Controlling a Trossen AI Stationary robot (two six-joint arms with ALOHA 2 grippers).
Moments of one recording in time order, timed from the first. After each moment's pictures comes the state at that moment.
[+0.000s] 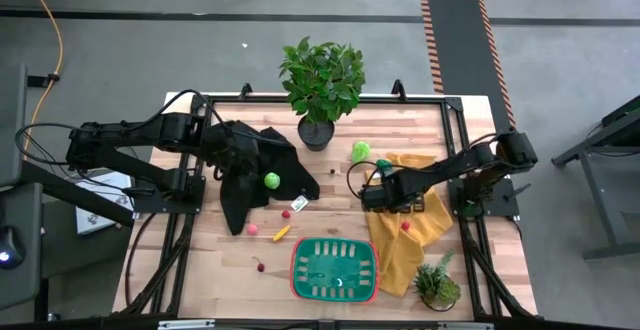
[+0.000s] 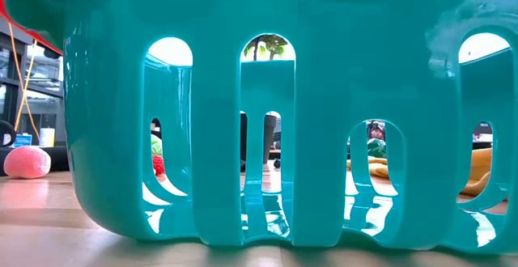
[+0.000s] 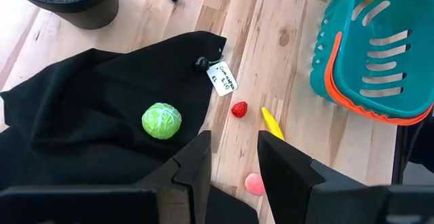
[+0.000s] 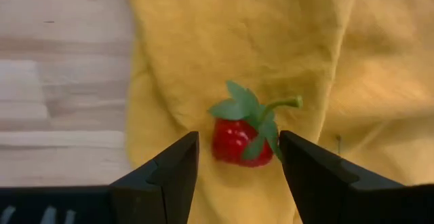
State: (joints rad) left arm 0.13 1.12 1.23 -1.14 0.03 -0.30; right arm 0.19 1.64 0.96 -0.86 0.04 1.77
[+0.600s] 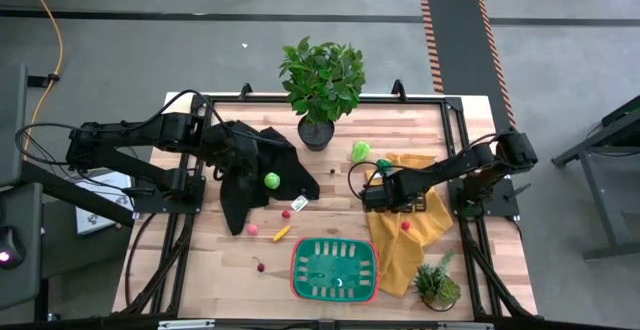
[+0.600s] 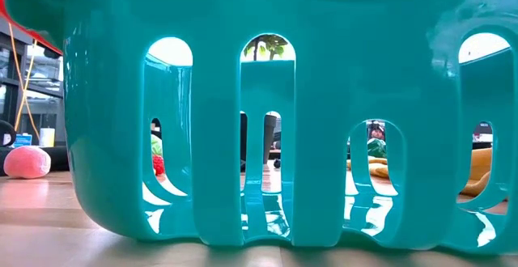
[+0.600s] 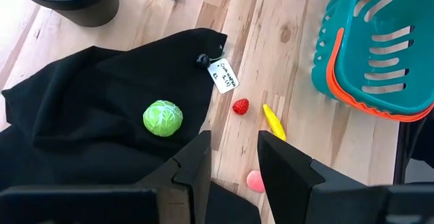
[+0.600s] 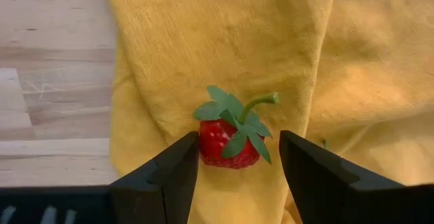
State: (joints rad) left arm 0.13 1.12 1.23 -1.15 0.03 -0.29; right arm 0.19 1.64 0.96 -0.89 0.05 1.77
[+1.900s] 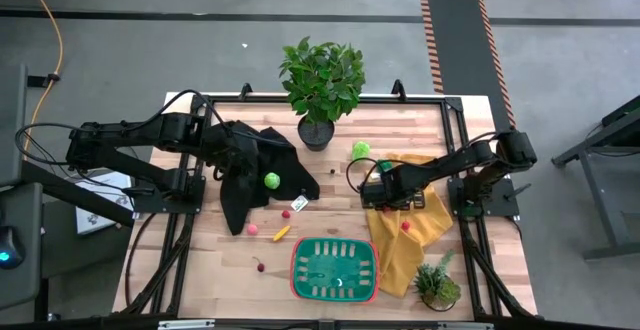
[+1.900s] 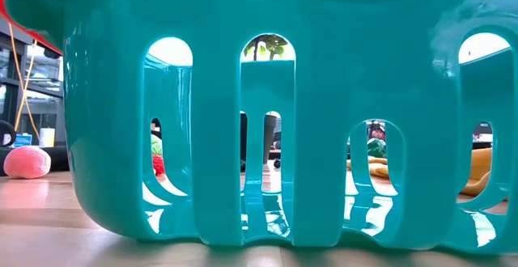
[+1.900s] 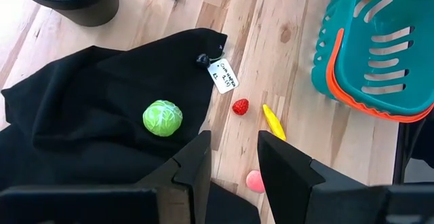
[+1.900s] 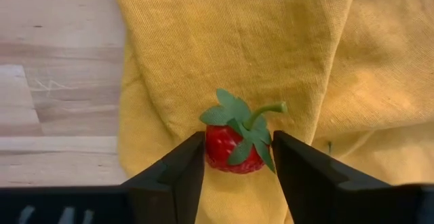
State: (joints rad) left arm 0.13 1.12 1.23 -1.15 0.03 -0.30; right arm 0.14 1.64 0.96 -0.87 0.00 1.70
